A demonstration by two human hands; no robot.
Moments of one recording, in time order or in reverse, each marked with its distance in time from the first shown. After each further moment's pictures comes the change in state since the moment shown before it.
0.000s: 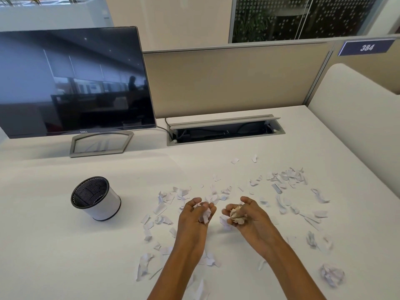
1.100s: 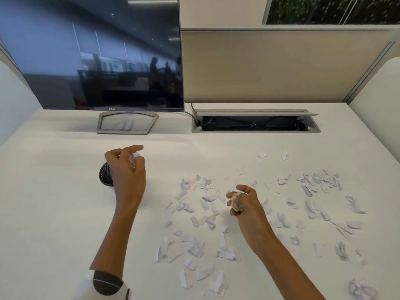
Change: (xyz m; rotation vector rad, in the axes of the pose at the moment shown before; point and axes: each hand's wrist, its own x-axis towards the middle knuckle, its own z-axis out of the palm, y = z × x) left_hand 0.033 0.152 -0.086 0.972 0.452 0.824; right_hand 0.017 0.033 0.060 -0.318 0.006 -0.124
